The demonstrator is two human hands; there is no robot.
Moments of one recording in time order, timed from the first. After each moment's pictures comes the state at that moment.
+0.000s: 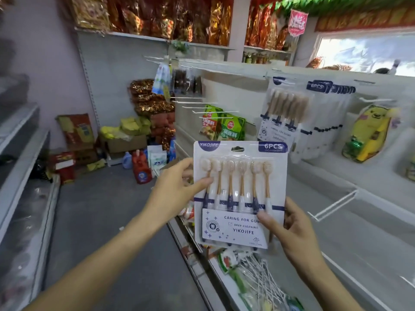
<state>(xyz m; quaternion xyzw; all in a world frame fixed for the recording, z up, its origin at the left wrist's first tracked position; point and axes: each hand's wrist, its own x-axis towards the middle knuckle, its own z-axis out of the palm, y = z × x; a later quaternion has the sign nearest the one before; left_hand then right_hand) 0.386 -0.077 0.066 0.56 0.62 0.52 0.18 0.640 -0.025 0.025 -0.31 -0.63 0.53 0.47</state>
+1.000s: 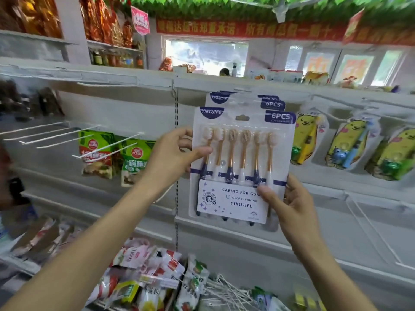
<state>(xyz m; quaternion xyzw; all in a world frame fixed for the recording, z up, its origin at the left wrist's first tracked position) 0.328 0.230 0.152 0.73 0.36 0.48 0.34 0.542 0.106 0.086 -0.47 -0.53 0.22 0.67</state>
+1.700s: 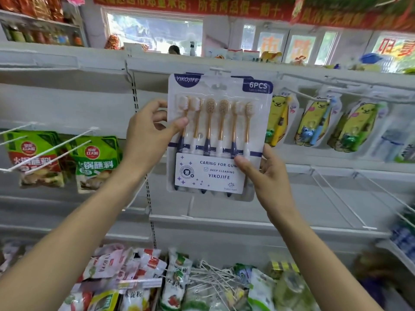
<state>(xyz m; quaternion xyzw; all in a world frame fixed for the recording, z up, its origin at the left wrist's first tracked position) 0.355 0.292 0.154 0.72 0.30 0.53 0.33 0.541 0.149 0.097 -0.52 -0.49 0.17 0.68</state>
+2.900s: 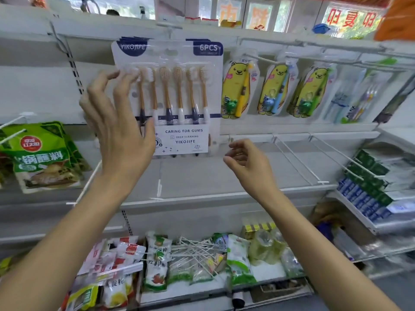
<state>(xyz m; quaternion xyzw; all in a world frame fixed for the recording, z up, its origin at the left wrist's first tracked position) 0.387 0.270 0.110 0.75 0.31 0.58 -0.01 0.586 0.126 0.048 -0.73 -0.46 0.02 0.51</state>
